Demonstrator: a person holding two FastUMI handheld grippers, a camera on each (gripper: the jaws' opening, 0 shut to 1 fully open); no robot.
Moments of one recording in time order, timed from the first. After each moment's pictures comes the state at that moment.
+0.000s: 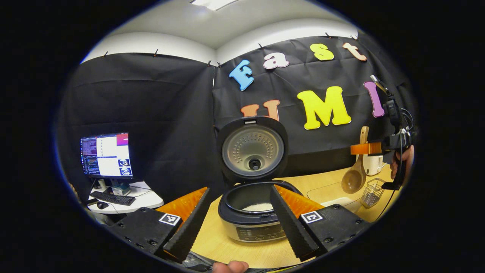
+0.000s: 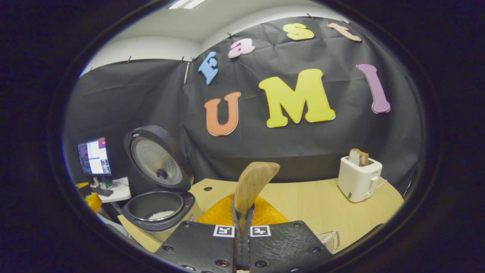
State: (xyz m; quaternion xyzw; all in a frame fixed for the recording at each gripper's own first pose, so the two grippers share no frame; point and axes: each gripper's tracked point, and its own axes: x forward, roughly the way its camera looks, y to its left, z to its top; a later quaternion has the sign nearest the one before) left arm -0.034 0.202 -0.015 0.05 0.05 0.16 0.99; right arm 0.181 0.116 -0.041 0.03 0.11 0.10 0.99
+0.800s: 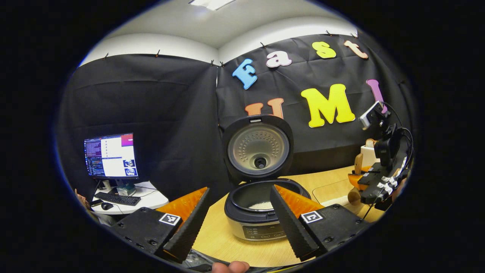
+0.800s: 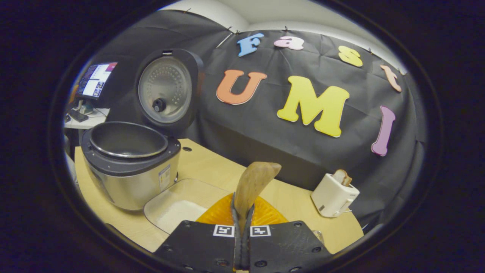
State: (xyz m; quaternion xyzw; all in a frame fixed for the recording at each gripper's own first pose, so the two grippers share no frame) left arm -0.042 0.211 -0.008 0.06 0.05 0.18 0.98; right arm 0.169 0.133 -0.118 -0.18 0.13 0.05 0.97
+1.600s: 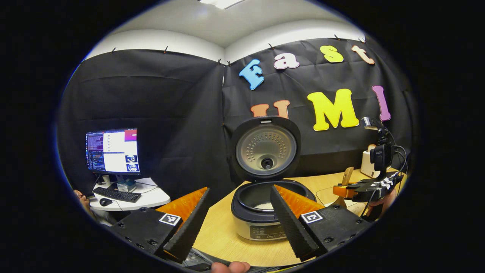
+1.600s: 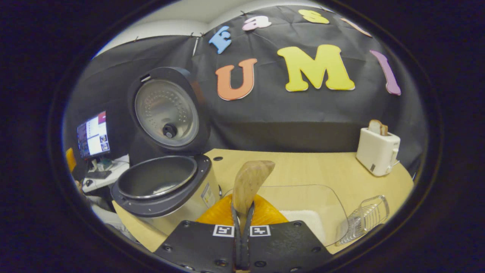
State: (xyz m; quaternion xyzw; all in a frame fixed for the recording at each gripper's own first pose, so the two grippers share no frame) left arm -0.048 0.228 -0.012 0.02 0.05 0.18 0.98; right arm 0.171 0.200 -0.129 0.07 0.20 0.13 0.97
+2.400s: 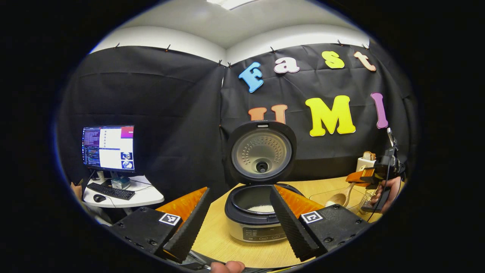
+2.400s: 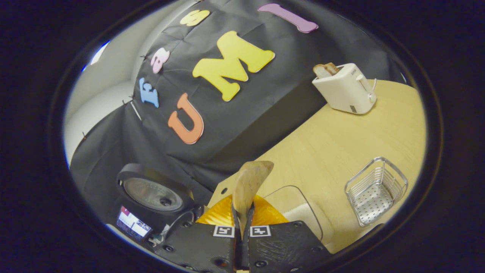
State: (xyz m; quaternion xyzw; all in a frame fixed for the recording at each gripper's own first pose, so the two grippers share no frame) left arm -0.043 0.218 -0.009 0.01 0.04 0.16 0.99; right arm 0.197 0.100 -0.096 0.40 0.18 0.07 0.90
